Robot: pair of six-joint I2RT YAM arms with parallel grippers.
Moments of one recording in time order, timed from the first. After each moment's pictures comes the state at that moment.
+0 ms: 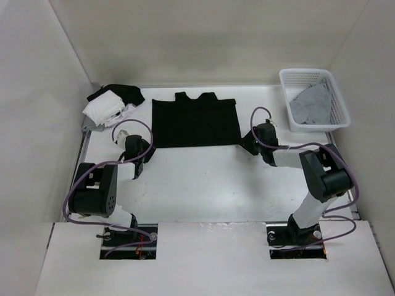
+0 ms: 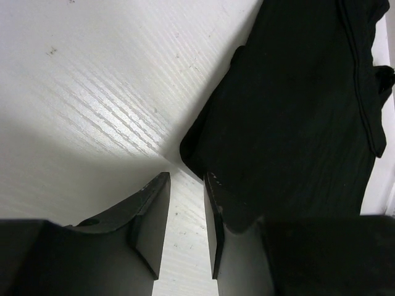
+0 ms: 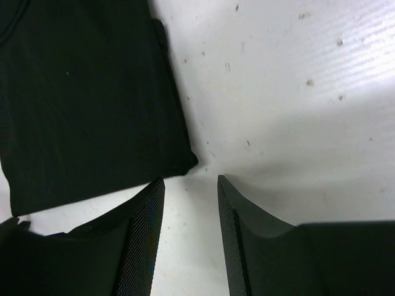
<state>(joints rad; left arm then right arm) -0.09 1.54 0.49 0.42 -0.10 -1.02 0.31 1.70 0.74 0.31 0.00 0.88</state>
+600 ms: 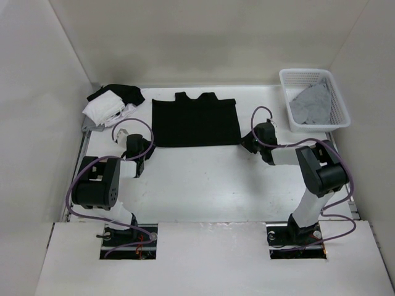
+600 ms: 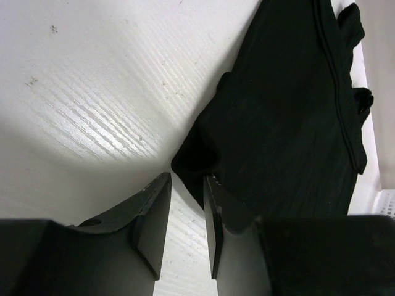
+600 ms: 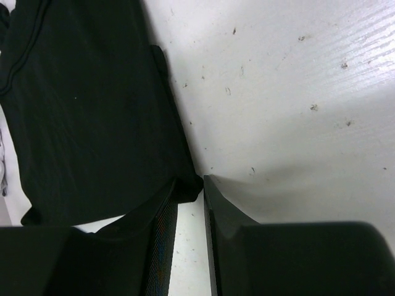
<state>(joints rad) -0.09 1.61 0.50 0.54 -0.13 -1.06 0.30 1.77 0.76 0.39 0.00 0.95</state>
